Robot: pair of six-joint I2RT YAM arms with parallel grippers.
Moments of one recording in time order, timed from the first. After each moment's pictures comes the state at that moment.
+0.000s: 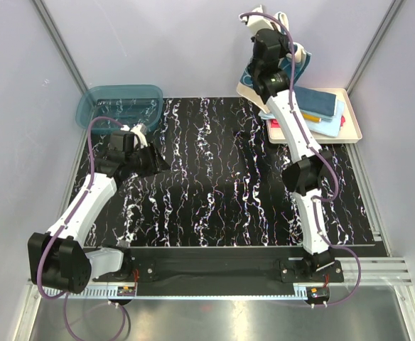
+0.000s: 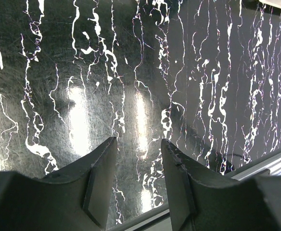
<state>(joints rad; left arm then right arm) -0.19 1.20 0.95 -0.52 0.34 -0.48 0.40 2.34 2.68 -0.20 0.82 -0.78</state>
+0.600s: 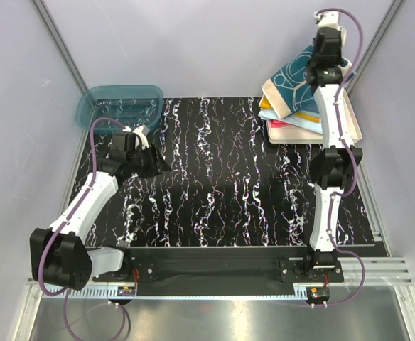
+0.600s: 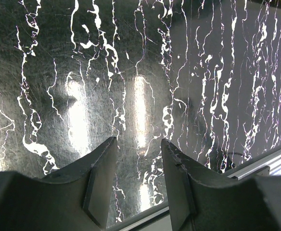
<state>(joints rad) -0.19 1.22 0.94 -0.52 0.35 -0.48 0.07 2.31 2.59 -0.34 0.66 -0.45</state>
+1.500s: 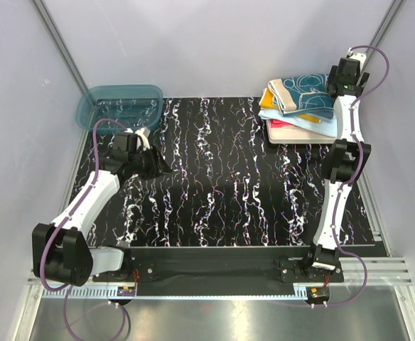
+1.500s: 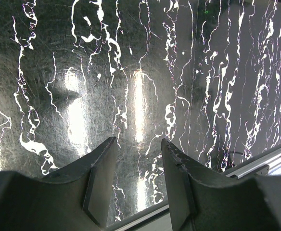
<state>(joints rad) -0.19 1.25 0.93 -0.51 0.36 -0.49 -0.19 2.54 2.55 -0.47 0.40 0.03</state>
